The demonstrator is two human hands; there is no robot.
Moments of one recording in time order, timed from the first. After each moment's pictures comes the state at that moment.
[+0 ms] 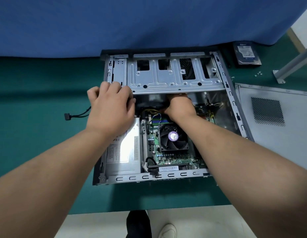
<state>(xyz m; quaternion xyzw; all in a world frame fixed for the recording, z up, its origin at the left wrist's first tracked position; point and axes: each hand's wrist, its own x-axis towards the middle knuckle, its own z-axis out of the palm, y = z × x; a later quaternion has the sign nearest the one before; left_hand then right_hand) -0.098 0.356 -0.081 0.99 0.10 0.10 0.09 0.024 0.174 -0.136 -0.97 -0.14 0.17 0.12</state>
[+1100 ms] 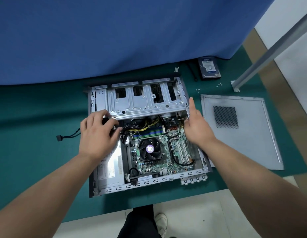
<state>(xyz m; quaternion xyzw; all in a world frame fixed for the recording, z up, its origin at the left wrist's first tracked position) -0.097 0.357 -0.070 0.99 0.06 0.06 0.14 0.005 0.039 -0.046 -0.96 -0.04 0.17 0.21</state>
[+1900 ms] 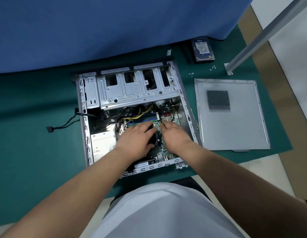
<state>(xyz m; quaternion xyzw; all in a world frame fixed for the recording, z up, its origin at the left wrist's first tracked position) -0.097 0.254 -0.087 0.96 -0.17 -0.17 0.12 -0.048 0.076 -0.084 -0.92 -0.21 0.33 -0.07</state>
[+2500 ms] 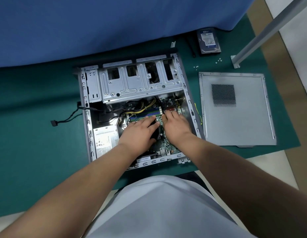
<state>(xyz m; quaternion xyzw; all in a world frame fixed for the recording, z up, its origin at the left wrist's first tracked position) -0.100 0.248 -0.092 0.97 -0.15 -0.18 0.11 -0.039 0.081 -0.100 -0.92 -0.24 0.28 -0.13</state>
